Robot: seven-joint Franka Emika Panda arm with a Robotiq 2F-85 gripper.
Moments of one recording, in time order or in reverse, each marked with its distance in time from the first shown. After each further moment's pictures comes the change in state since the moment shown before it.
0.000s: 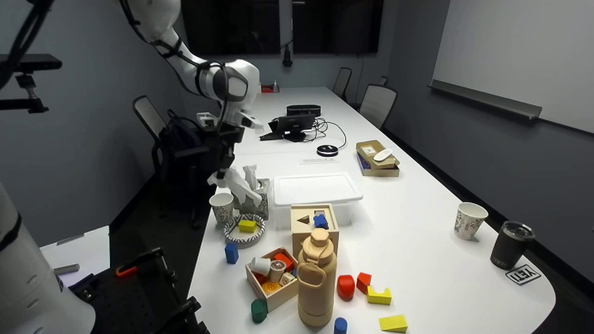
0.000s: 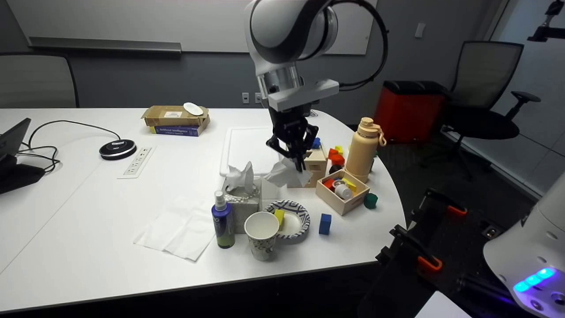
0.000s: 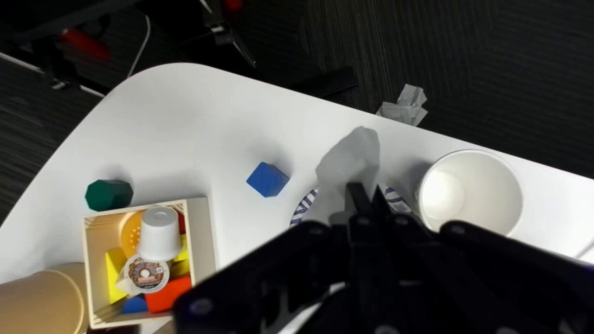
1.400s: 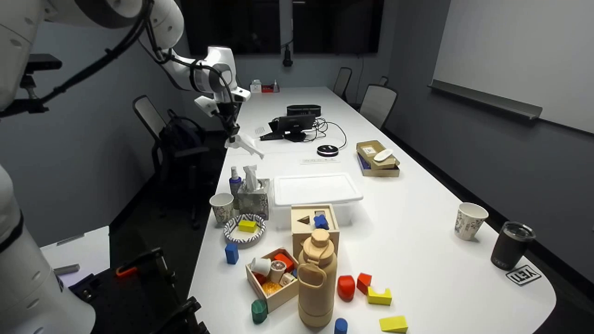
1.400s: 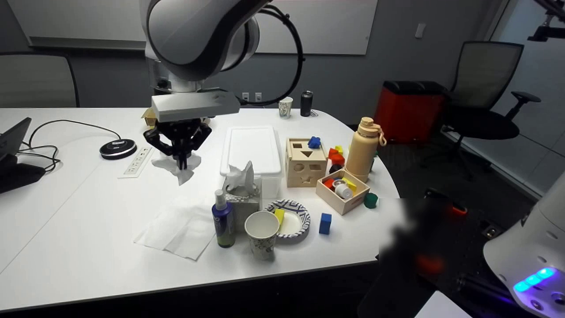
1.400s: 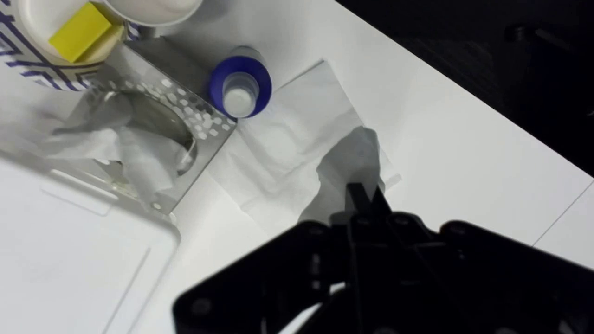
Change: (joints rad) arm 0.127 0.288 0.120 0.438 -0.151 0.365 0.080
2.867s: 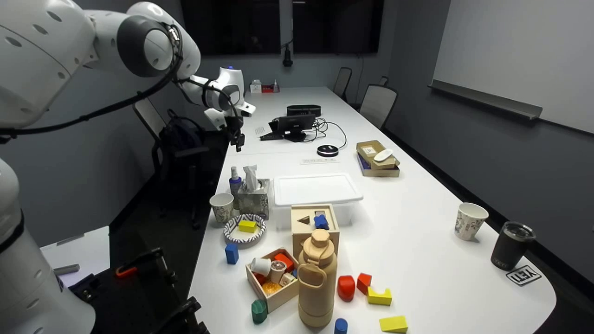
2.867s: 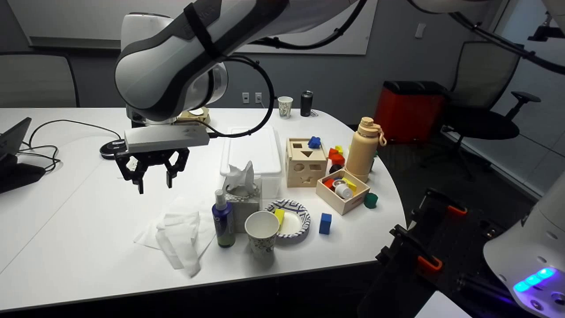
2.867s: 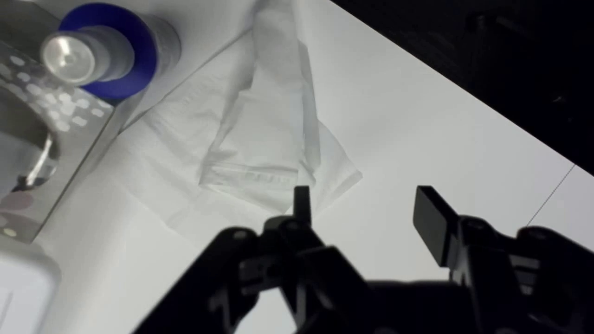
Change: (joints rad) arm 0.054 0.286 -0.027 0.319 0.096 0.003 -0.034
